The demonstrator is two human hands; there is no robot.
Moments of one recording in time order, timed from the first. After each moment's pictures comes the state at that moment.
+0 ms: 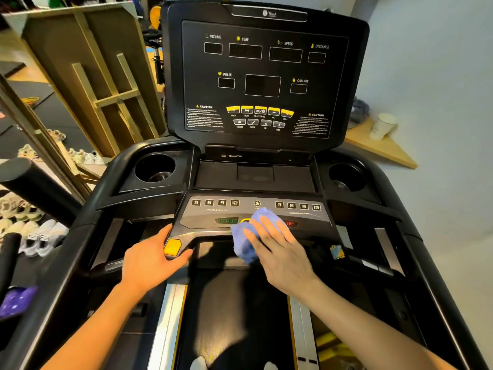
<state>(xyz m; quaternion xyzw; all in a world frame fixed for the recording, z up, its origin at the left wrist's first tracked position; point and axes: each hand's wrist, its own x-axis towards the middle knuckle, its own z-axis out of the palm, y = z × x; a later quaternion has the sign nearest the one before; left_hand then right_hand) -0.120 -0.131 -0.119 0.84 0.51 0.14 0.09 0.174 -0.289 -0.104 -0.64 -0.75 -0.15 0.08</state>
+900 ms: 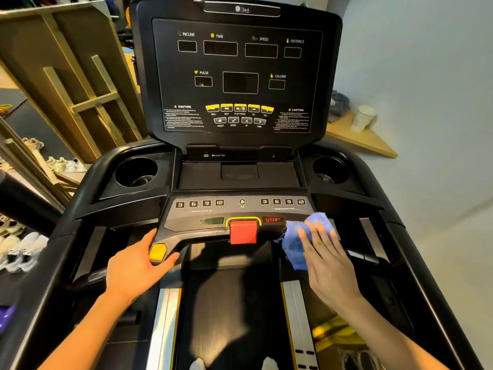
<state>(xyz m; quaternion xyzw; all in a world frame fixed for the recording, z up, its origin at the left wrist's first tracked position) -0.116 -0.134 -0.109 0.84 0.52 0.11 0.11 0.249 -0.377 -0.120 -0.76 -0.62 -0.17 0.05</state>
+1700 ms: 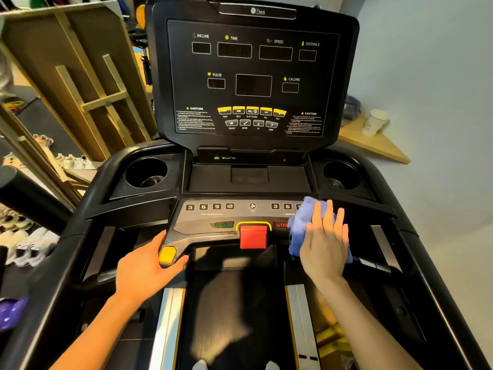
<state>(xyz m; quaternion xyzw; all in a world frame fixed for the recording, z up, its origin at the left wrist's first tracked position) -0.118 -0.134 -0.110 0.84 0.51 0.14 0.11 0.228 -0.298 -0.095 -0.91 -0.41 -0.06 0.08</state>
